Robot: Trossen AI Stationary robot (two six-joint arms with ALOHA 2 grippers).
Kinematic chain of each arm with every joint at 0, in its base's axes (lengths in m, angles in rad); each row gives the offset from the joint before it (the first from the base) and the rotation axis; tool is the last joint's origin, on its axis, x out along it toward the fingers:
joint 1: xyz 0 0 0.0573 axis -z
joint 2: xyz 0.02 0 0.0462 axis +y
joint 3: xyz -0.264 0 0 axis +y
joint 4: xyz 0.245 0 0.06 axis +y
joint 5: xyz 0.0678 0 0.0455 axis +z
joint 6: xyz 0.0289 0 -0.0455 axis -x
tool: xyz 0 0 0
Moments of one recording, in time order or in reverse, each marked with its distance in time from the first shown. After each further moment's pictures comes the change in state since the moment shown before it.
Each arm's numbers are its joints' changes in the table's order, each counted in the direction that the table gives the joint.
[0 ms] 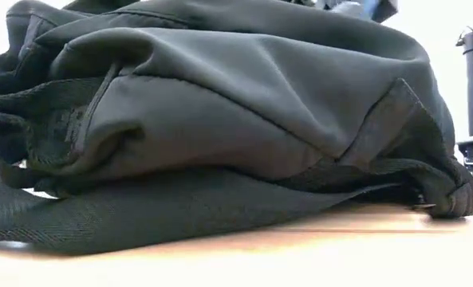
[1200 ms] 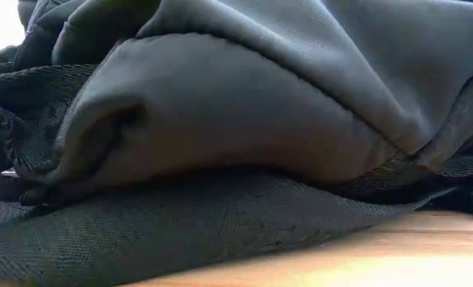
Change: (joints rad) left arm -0.020 0.002 0.000 -0.162 -0.009 -0.210; right arm -0.064 0.042 -0.252 0.341 -0.073 -0.008
